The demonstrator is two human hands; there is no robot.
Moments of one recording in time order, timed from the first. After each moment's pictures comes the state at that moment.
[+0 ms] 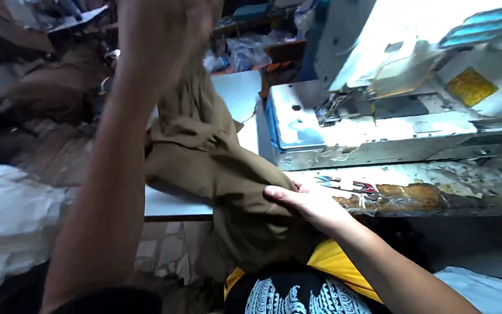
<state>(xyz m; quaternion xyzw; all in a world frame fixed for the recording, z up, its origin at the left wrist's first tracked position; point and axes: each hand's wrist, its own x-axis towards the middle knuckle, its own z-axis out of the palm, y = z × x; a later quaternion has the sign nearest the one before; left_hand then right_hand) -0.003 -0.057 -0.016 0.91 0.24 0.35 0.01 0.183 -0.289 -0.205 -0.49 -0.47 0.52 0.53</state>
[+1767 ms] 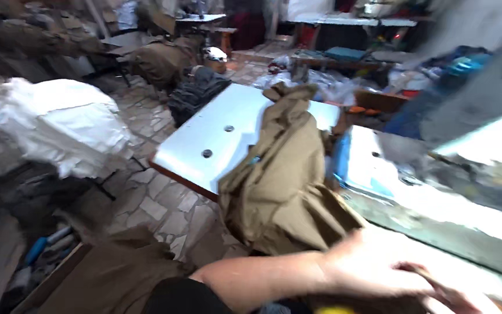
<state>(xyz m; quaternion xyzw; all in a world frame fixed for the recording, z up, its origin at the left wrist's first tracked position) 0.116 -0.265 -0.208 0.80 0.08 0.41 0.42 0.287 -0.391 -0.234 -0.48 -0.52 0.39 0.59</state>
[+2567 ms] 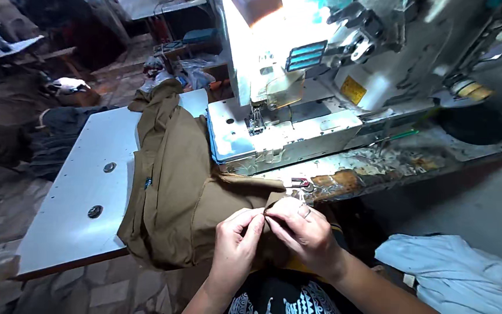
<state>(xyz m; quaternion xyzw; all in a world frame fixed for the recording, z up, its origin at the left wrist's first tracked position) 0.066 -0.293 -0.223 0.74 0.25 0.36 0.50 0.218 -0.365 -0.257 -0.55 -0.63 -0.14 0.53</state>
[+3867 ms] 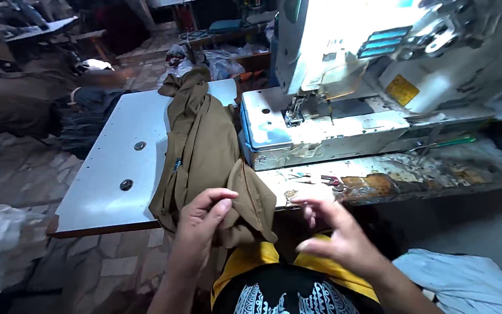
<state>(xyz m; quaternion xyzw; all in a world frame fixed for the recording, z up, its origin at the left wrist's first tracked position) -0.015 -0.255 -0.195 0.65 0.24 0.43 0.58 0.215 -0.378 -0.243 -0.53 -0.60 0.20 0.56</state>
